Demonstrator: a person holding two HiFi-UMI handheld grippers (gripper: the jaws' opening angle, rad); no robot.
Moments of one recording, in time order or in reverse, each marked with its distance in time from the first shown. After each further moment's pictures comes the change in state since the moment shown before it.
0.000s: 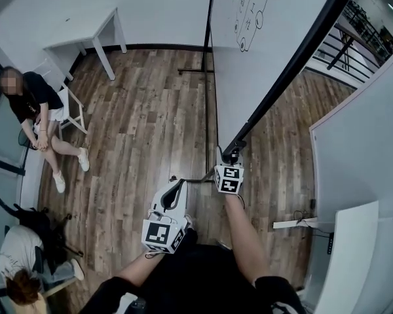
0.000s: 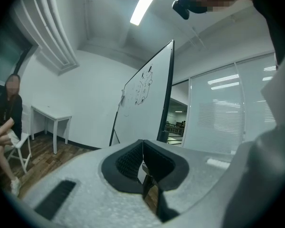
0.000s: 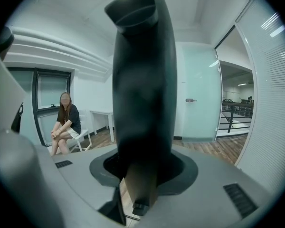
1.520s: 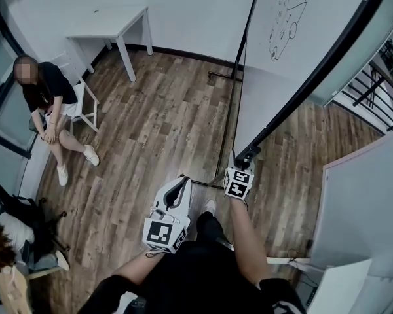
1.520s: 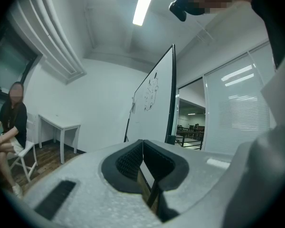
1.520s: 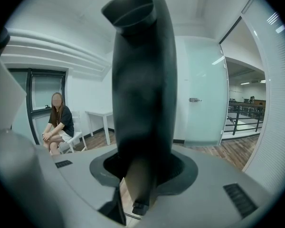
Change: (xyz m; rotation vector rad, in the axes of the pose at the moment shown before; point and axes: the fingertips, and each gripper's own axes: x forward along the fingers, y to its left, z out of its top) left arm 0.147 0.068 0.027 0.033 -0.077 0.153; right arm 0.164 -0.056 0.055 -0.004 0.003 0.016
